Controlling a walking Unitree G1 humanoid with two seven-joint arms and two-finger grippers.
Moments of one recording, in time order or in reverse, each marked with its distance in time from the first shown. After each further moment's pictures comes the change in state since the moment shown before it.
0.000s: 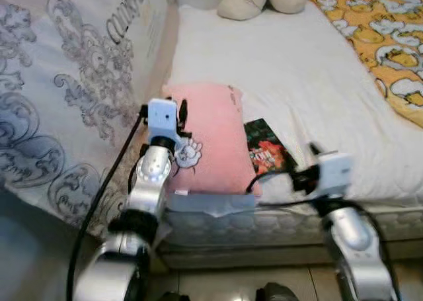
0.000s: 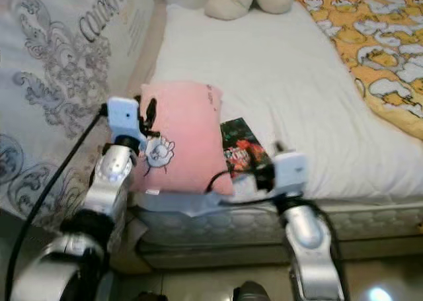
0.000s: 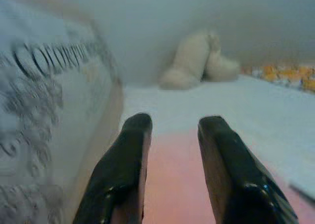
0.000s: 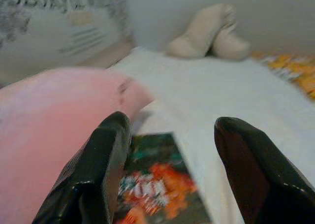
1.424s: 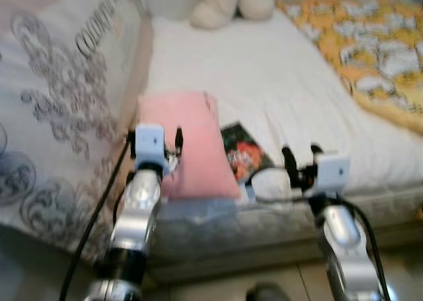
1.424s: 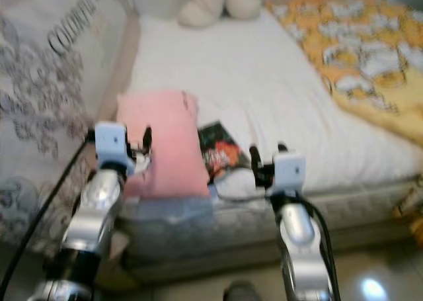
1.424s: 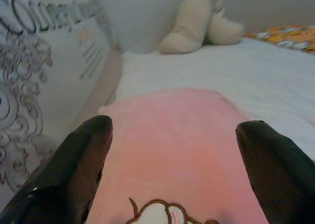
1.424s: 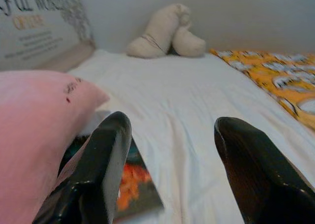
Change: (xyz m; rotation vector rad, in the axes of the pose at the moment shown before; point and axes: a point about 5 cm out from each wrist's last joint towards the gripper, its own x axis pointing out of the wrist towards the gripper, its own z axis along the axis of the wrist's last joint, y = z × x) left arm -0.042 0.014 -0.030 0.021 0.255 0.107; right arm 0.012 0.002 -0.018 0.012 0.017 -0.054
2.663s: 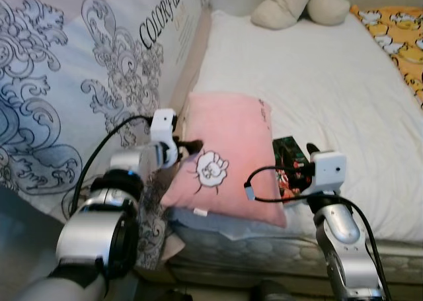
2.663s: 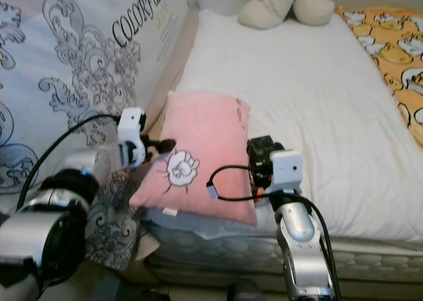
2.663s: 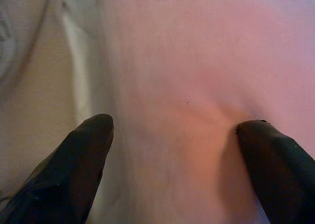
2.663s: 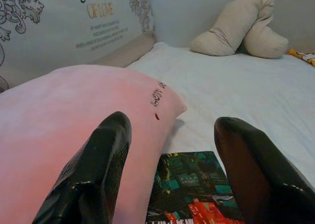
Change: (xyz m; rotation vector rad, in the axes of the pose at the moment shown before) left arm 0.058 -0.005 -0.005 -0.329 0.624 -0.399; right arm 0.001 0.001 -0.006 0.013 0.027 0.034
